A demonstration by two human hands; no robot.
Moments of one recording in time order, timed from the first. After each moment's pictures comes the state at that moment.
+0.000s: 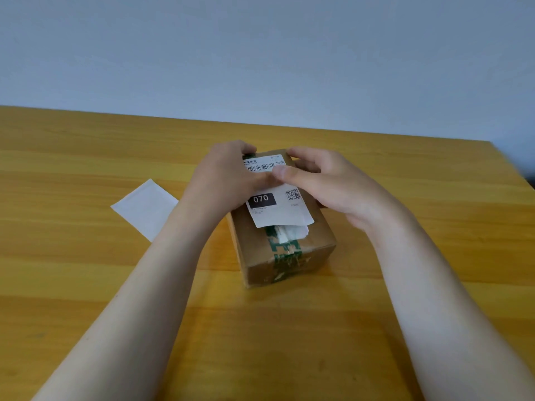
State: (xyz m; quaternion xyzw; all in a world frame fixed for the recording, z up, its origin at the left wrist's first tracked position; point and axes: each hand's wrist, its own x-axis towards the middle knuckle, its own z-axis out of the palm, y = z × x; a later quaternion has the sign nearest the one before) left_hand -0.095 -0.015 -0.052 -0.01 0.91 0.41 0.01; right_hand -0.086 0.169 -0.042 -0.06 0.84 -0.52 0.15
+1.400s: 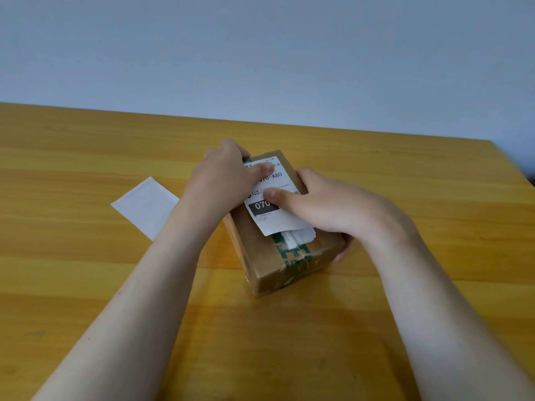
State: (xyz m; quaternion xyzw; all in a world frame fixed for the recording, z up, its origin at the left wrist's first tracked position) left_hand -0.103 -0.017 -0.062 -0.08 0.92 0.39 0.05; right_hand -0.060 0.154 -0.029 0.03 0.93 -0.29 0.24
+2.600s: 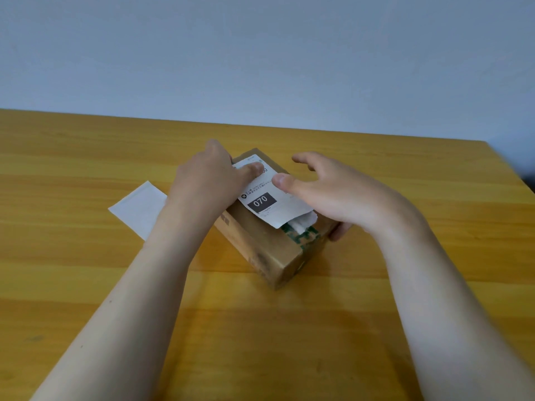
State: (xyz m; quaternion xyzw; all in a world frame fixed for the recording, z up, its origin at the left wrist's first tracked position) left_hand -0.095 -0.020 -0.049 -0.11 0.94 0.31 0.02; right_hand -0.066 0.167 -0.022 0.02 0.93 -0.33 0.16
